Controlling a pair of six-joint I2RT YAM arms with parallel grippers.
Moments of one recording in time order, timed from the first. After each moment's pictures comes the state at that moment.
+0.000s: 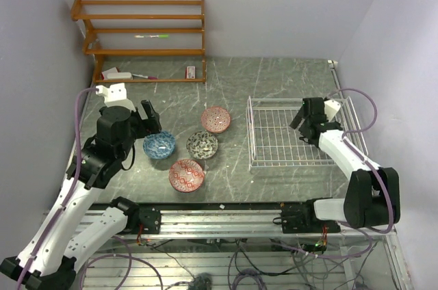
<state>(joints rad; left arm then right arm) -0.45 0.72 0.98 -0.65 -0.39 -0.41 0.13 1.32 0.78 -0.38 0.49 0.59</state>
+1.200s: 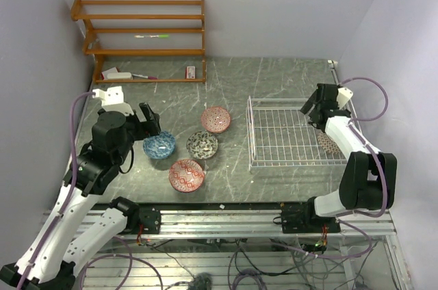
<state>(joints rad) -0.45 0.67 0.94 -0.60 -0.35 -0.39 -0.03 1.44 0.93 -0.30 0.44 0.55</state>
